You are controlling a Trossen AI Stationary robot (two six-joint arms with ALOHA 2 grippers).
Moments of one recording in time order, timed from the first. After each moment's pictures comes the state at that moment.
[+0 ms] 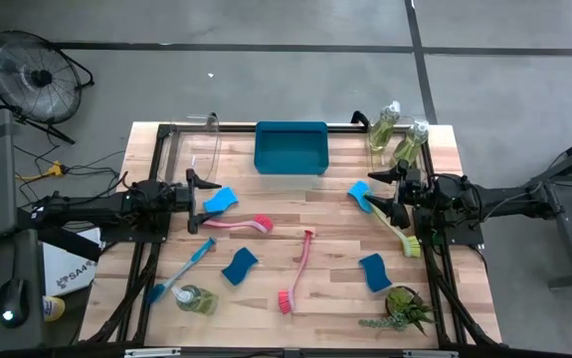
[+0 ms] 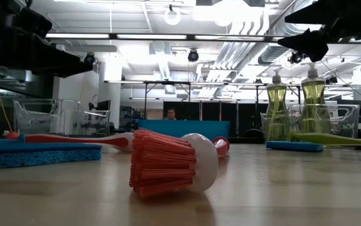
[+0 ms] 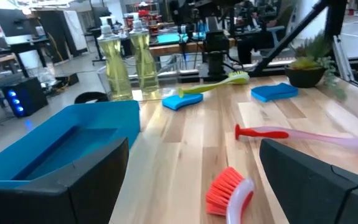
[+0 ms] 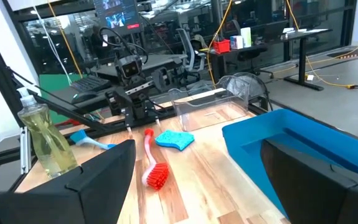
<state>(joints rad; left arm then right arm) 0.07 0.11 0.01 0.05 -0.07 0.13 0.03 0.33 0.28 0.04 0.27 0.21</state>
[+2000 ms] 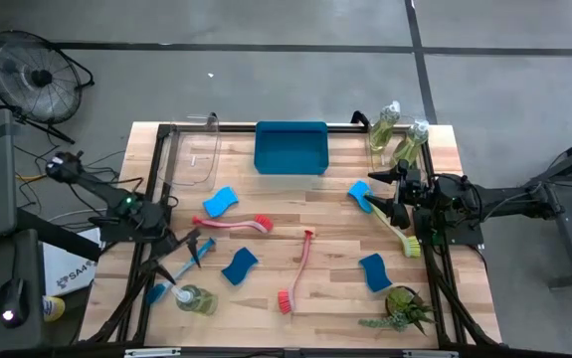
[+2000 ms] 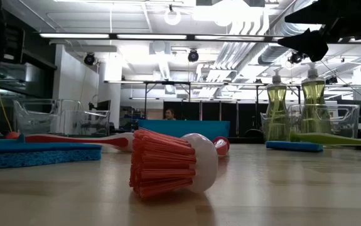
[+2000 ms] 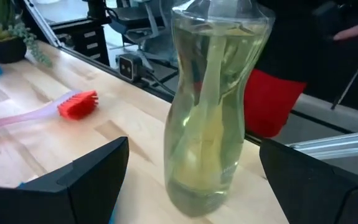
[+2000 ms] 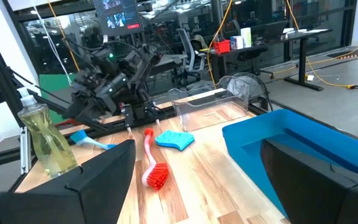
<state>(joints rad) -0.52 0.30 0.12 -0.07 0.40 0.10 0.03 0.33 0.28 0.04 0.27 0.21</state>
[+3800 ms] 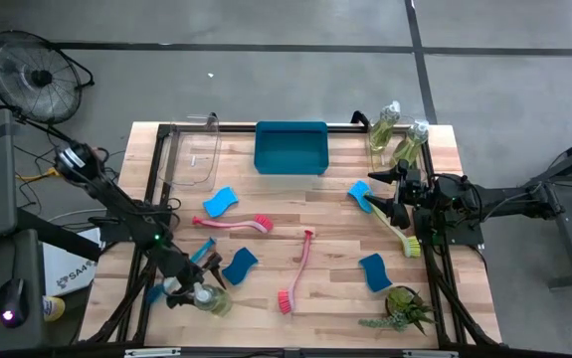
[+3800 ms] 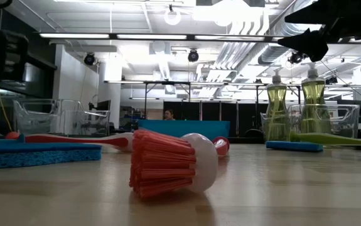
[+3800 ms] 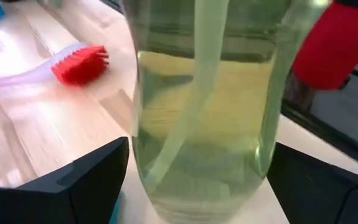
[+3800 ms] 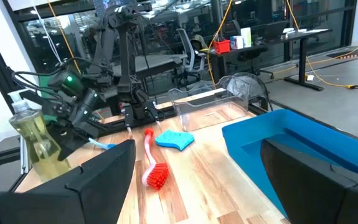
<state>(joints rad) -0.79 1.24 0.30 0.47 -0.05 -0.01 0.03 0.33 0.28 0.04 0.27 0.21</state>
